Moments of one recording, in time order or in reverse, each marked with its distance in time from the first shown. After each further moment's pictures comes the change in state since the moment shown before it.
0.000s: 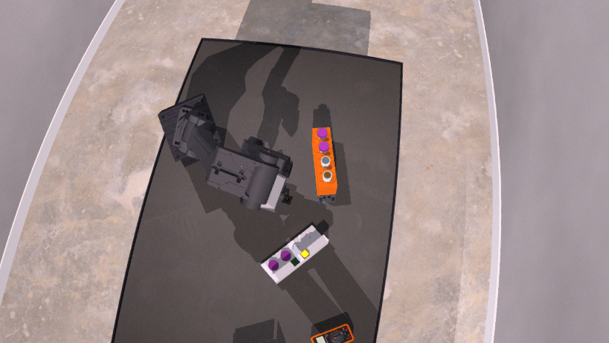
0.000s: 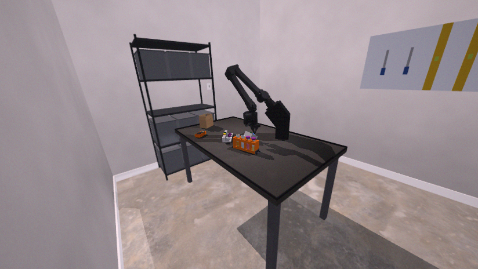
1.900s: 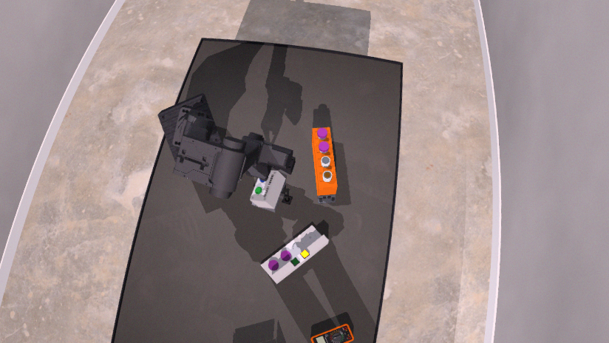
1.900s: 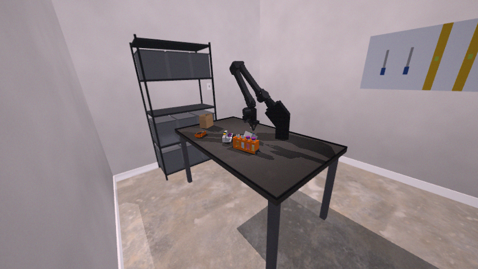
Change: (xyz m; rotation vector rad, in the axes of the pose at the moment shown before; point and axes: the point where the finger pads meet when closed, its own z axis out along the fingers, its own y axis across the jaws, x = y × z) arm -0.012 -0.001 -0.034 0.001 -0.024 0.013
